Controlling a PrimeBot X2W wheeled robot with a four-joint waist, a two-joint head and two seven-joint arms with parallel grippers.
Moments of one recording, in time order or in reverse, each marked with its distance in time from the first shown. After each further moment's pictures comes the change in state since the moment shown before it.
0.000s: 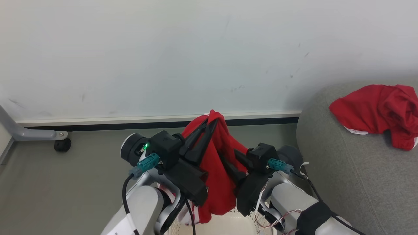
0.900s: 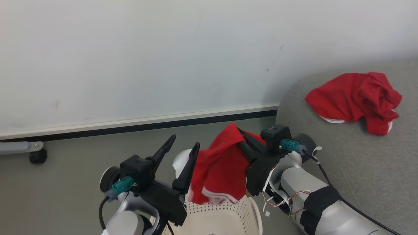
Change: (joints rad) left arm 0.141 0.044 0.073 0.003 -0.058 0.036 -0.020; right arm -0.086 0.001 -0.007 0.120 0.098 -0.010 0.000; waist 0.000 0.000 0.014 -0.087
